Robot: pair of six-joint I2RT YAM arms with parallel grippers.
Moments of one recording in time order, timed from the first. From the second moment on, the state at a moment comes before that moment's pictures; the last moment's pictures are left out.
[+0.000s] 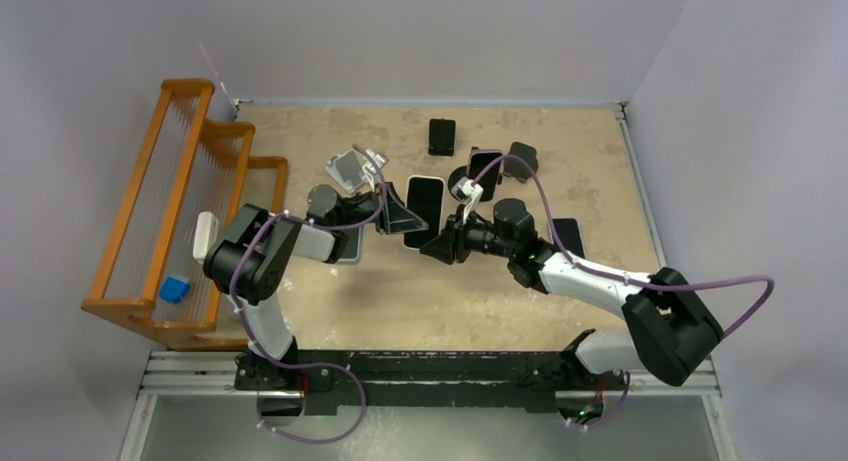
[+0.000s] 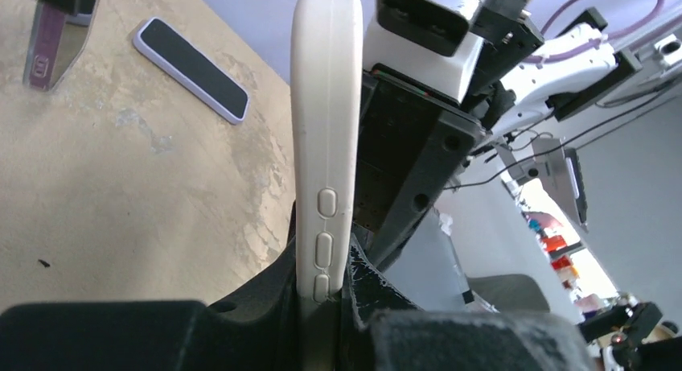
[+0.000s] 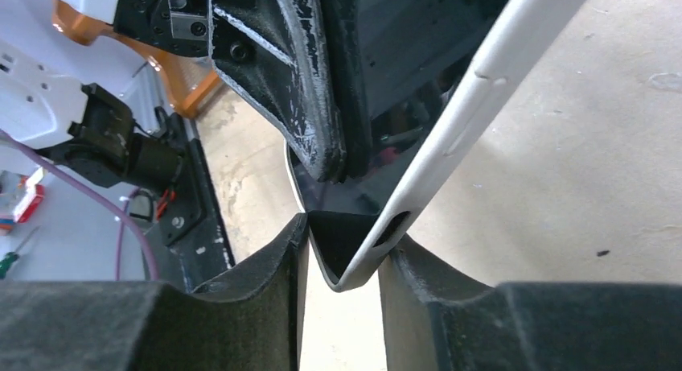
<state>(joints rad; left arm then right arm) -0.38 1.82 0.66 1.46 1.11 -1.18 0.68 1.33 0.60 0.44 -0.53 0.39</state>
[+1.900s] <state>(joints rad) -0.32 1.56 0.80 1.09 1.23 -0.77 0.68 1.36 0.53 0.48 -0.69 0.34</state>
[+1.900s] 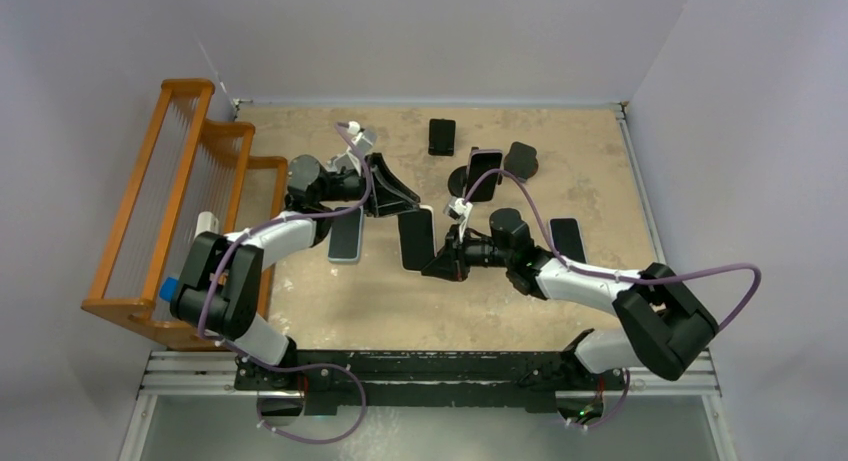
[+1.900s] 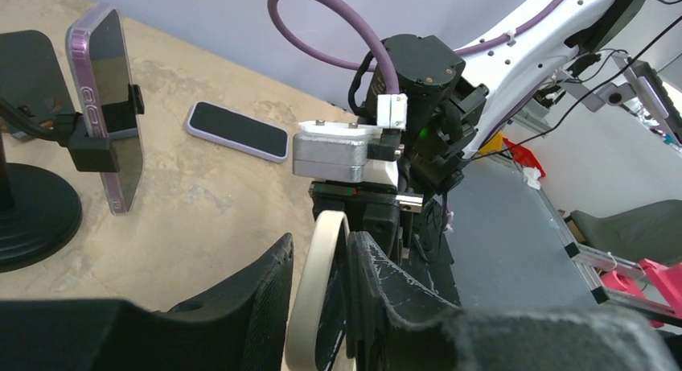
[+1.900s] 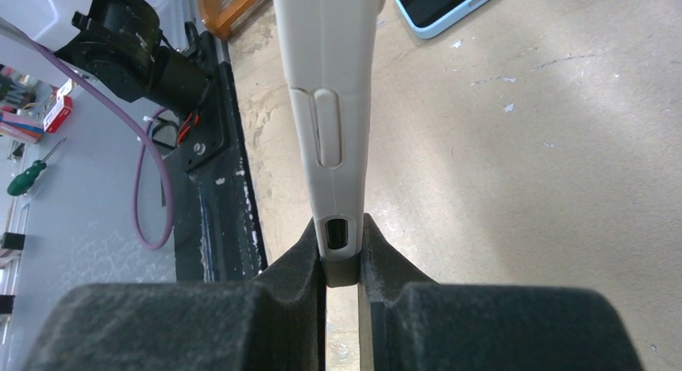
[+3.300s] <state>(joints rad) -0.24 1.49 0.96 0.62 1.27 -0.44 0.68 1.00 0.60 0.40 -0.35 0.29</state>
